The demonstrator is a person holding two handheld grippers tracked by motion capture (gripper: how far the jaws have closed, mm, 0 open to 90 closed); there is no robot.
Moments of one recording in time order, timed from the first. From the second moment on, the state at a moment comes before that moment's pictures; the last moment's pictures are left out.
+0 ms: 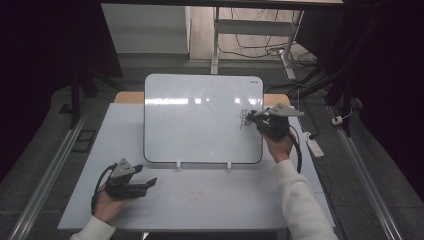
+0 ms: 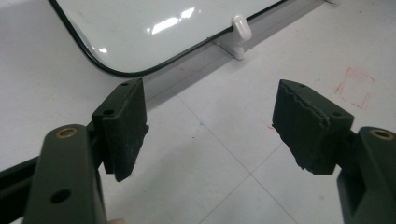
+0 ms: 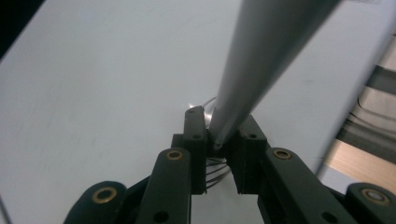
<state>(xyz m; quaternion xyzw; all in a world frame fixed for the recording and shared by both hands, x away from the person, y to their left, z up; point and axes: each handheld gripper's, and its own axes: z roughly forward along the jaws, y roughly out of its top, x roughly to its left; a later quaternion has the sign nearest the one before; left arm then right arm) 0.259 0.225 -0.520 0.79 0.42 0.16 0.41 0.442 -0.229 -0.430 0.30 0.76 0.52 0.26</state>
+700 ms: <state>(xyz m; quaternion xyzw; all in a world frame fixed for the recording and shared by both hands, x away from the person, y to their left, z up) 0.260 0.224 -0.520 0.80 0.42 0.16 0.40 0.428 -0.225 -0.439 0.27 0.78 0.49 0.26</state>
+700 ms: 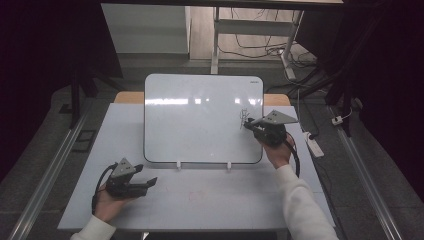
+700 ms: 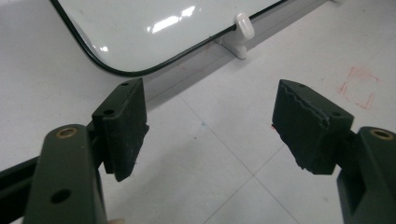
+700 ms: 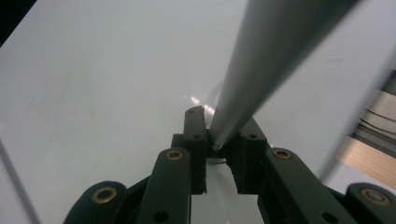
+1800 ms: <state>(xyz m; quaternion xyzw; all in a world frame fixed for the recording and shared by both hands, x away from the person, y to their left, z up) 0.258 0.223 -0.519 0.80 0.42 0.16 0.41 0.428 -0.220 -0.443 0.30 0.75 0.52 0.27</state>
